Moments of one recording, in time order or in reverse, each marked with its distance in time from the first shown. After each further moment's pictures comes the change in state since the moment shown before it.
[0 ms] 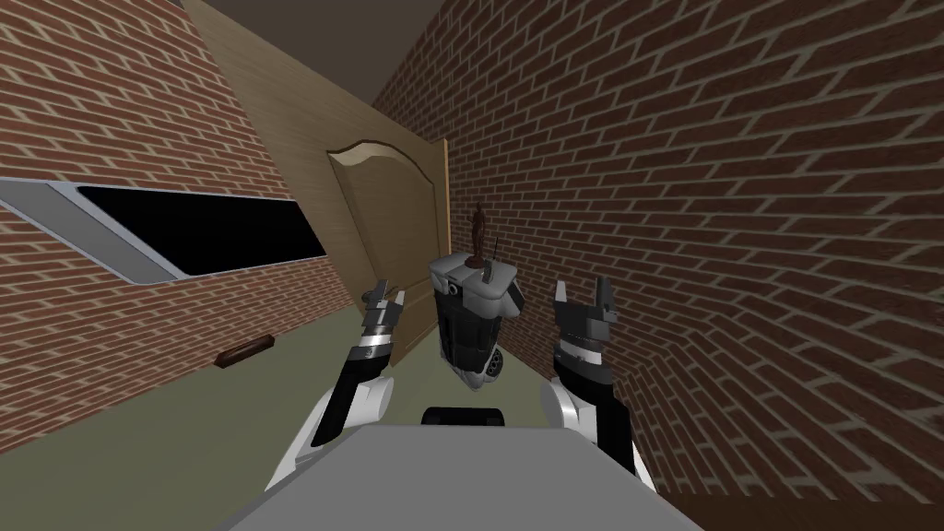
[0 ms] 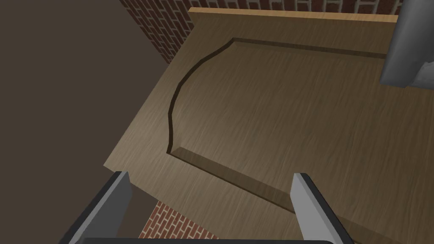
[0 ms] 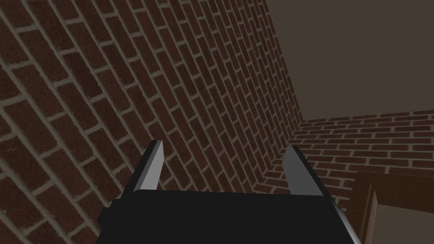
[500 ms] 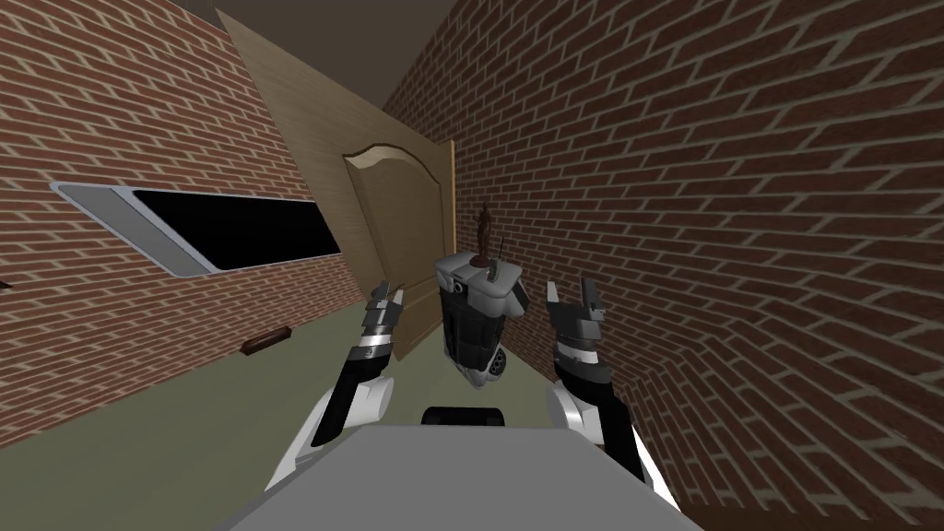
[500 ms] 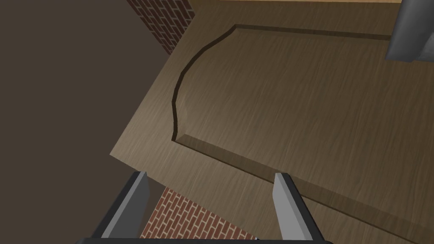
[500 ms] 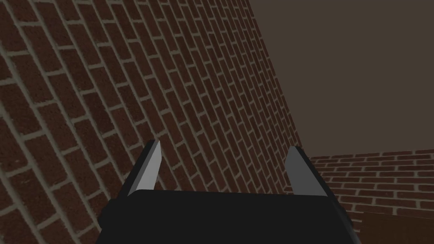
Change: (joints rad) left arm 0.000 0.000 0.000 0.000 0.000 0.000 0.000; right arm -0.005 -0.136 0.007 0.012 0.022 0.002 -0.002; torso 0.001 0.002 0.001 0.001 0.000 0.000
